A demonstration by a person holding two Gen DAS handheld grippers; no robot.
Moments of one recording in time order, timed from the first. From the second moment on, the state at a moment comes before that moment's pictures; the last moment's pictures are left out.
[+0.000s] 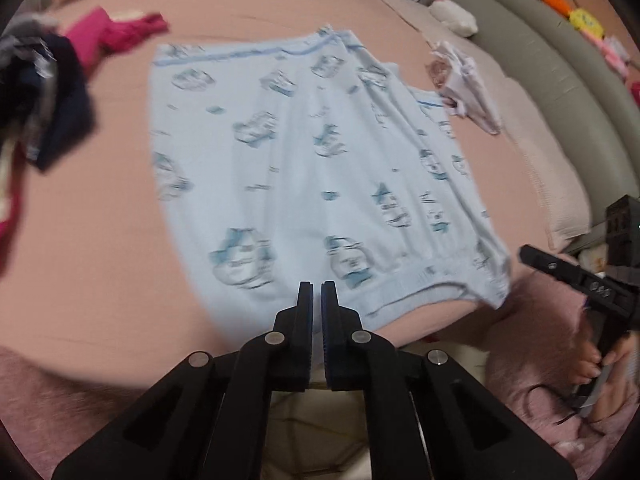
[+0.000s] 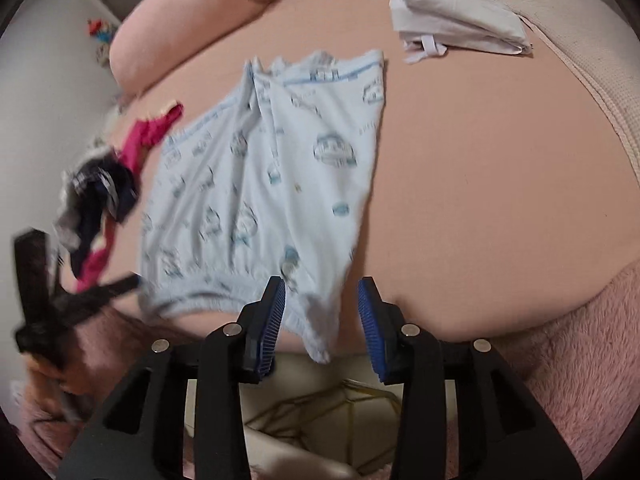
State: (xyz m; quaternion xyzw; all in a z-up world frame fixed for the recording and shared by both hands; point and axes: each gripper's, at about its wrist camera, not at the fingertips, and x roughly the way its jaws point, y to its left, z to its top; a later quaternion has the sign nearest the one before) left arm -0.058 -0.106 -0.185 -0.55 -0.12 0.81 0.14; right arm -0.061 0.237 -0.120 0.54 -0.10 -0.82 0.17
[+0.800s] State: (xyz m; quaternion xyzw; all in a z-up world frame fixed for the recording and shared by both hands) left arm -0.252 -0.039 -0.164 -0.50 -0.06 0.85 0.18; right arm -0.328 0.241 -0.165 0.53 -0.08 -0.83 0.16
